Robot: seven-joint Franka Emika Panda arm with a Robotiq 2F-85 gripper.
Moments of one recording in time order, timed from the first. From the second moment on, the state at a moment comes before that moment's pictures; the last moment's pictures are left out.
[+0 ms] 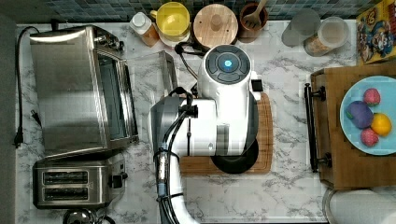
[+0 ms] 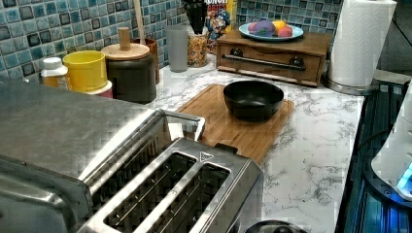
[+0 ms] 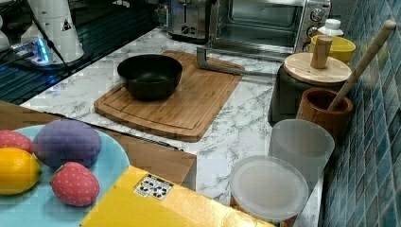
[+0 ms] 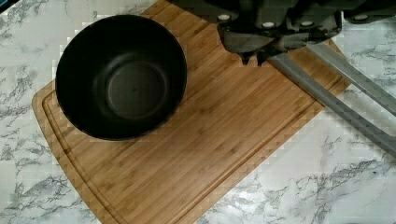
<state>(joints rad) -0.02 0.06 0.00 -1.90 0.05 0.25 -0.10</state>
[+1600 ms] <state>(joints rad) -0.08 -0.07 -0.10 -2.24 -0.03 0.44 -0.20</state>
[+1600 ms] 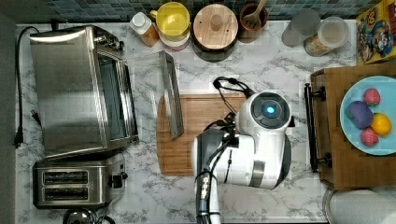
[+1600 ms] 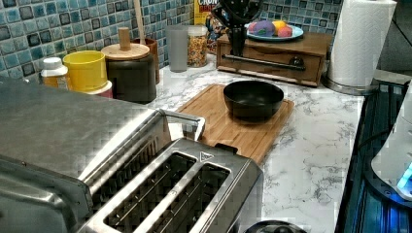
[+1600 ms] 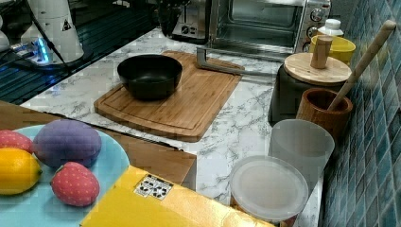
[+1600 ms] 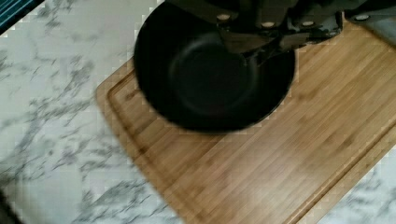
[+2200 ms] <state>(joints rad) -0.15 -0.13 -0.12 -2.38 -0.08 0.45 -0.26</state>
